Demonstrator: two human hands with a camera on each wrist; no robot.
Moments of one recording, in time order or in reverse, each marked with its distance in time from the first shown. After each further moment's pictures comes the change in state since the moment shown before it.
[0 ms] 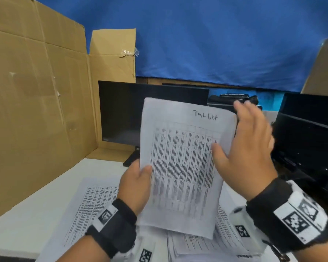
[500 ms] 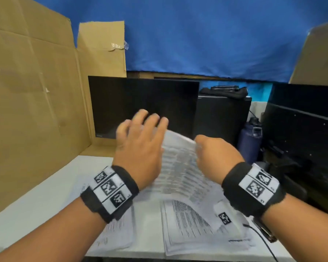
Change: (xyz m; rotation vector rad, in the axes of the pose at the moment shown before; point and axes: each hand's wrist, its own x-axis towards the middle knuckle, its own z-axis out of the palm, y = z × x) left_hand 0.008 0.065 -0.002 1.194 0.090 0.771; right_hand 0.002 0.006 0.028 -0.237 -0.567 0.018
